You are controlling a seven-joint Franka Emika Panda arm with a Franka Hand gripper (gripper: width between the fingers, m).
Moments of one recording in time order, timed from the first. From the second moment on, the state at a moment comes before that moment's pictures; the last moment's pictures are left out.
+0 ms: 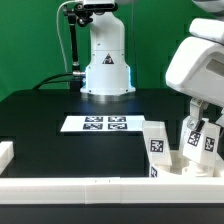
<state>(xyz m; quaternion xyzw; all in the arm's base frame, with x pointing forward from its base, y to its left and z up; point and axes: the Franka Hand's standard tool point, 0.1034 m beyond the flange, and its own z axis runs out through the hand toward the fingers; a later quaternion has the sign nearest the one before) 0.635 0.115 0.084 0.96 0.20 -0.02 0.19</state>
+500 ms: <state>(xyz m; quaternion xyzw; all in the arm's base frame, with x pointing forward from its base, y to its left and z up) 0.637 0.100 0.083 0.99 -0.10 -0.05 0.10</state>
